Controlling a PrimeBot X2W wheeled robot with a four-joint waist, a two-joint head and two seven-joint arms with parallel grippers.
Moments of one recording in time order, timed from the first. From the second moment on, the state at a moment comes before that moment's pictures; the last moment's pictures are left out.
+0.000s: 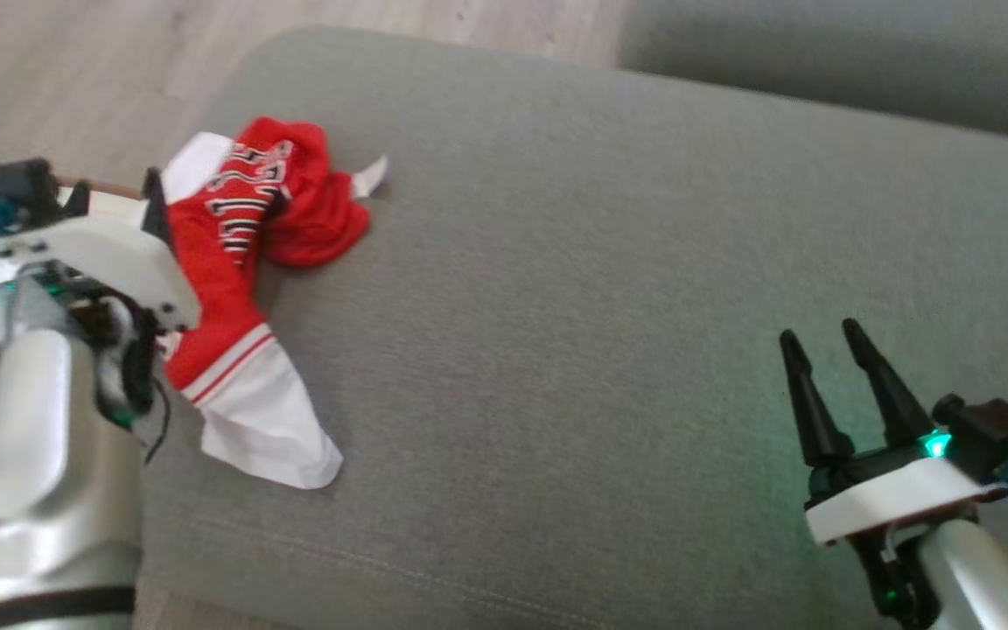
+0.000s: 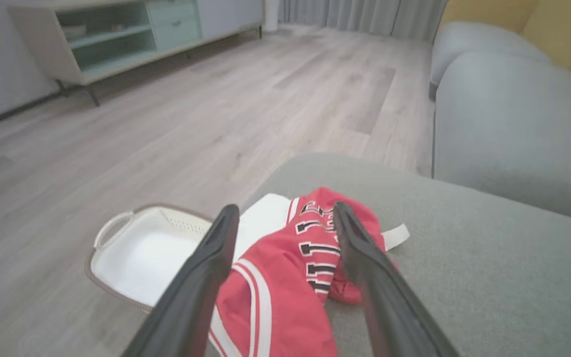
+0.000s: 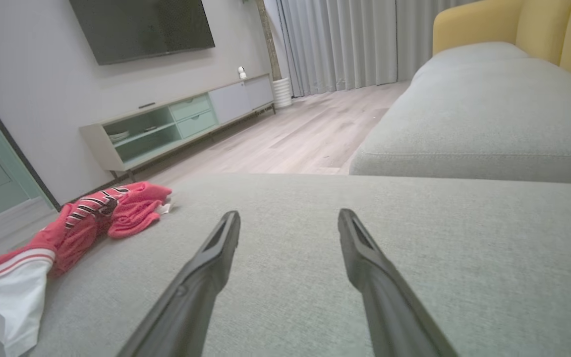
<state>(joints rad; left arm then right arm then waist) -0.52 0.16 -0.02 0.43 -0.19 0.08 0.18 -0.10 -0.26 0.27 0.26 0.44 0.12 -0.25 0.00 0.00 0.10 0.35</state>
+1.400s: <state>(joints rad) -0.83 0.26 -0.10 0.88 -0.20 -0.06 0.25 -0.14 -0.24 0.31 0.33 0.50 0.12 -0.25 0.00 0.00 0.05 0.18</state>
